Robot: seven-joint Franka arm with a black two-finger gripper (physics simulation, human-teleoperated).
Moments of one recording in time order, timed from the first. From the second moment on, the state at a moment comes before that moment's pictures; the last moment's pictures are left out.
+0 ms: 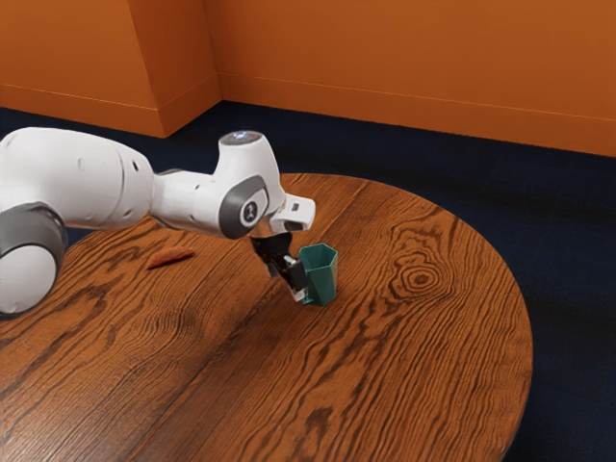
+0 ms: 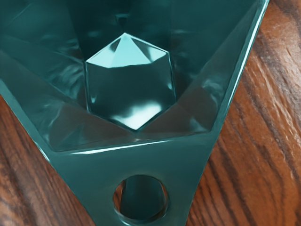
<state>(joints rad) -0.28 0.47 0.18 -1.79 -0.20 2.32 0.47</state>
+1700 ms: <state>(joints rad) -0.28 0.15 0.23 -2.16 -0.26 2.46 0.55</state>
